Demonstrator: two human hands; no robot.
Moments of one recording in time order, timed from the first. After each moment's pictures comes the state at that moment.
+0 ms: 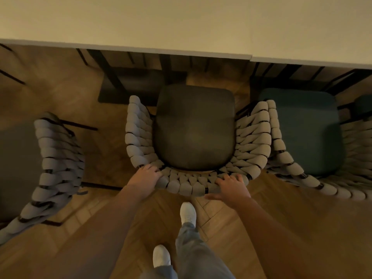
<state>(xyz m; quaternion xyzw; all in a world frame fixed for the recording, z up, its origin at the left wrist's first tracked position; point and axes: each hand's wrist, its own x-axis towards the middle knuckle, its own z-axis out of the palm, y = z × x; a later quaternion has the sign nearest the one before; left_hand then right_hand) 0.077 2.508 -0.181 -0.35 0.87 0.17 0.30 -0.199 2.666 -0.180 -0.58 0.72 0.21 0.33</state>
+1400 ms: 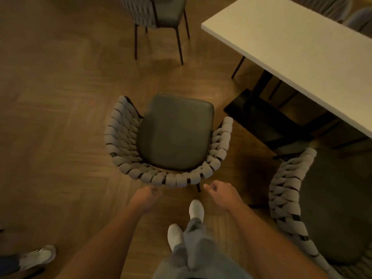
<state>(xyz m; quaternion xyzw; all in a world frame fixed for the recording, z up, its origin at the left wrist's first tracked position) 0.615 2.577 -0.131 -0.79 0.44 0.42 0.01 0.339 2.480 -0.126 -0.64 0.62 0.13 0.43</state>
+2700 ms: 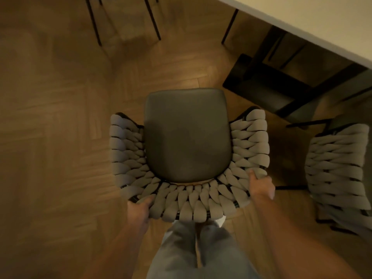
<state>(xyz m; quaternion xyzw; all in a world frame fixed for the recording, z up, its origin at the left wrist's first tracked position) 0.816 2.506 -0.256 -0.77 0.00 0.54 -0.35 0.439 2.402 -0.220 -0.22 0.91 -0.04 0.35</state>
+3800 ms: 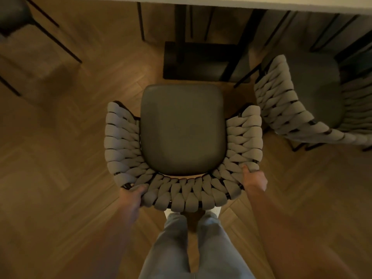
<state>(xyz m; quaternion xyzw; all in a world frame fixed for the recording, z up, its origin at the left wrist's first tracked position) 0.806 2.413 -0.244 -0.73 0.24 0.62 -0.18 0.432 2.525 -0.204 0.03 0.93 -0.15 0.34</state>
